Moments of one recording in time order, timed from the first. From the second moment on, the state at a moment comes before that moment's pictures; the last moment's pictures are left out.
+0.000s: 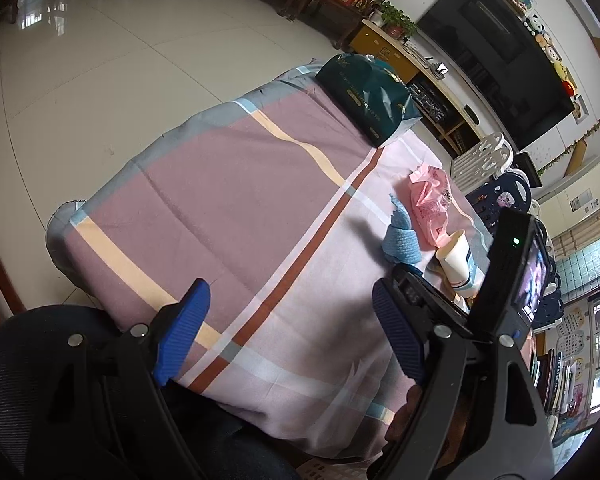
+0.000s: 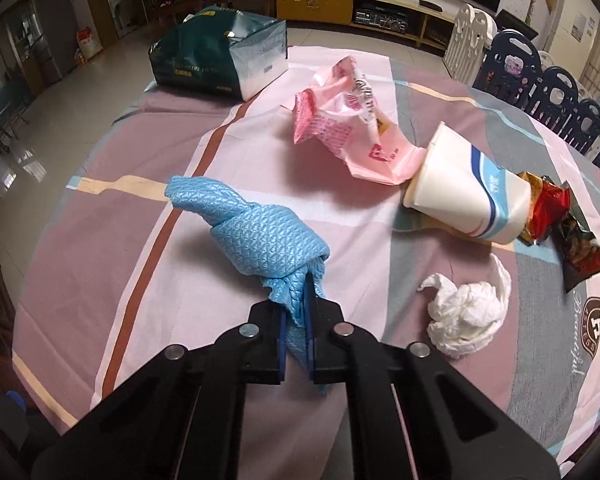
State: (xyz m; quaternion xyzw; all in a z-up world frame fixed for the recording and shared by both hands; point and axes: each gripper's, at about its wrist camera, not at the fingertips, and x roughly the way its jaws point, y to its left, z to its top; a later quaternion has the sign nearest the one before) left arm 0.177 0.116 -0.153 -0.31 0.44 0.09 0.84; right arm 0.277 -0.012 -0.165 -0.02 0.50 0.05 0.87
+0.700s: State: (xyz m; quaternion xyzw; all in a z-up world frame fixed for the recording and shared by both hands) left arm 0.178 0.114 -0.152 -0.30 0.44 0.09 0.84; right arm 0.167 -0.088 -0.115 0.06 0.47 0.06 0.88
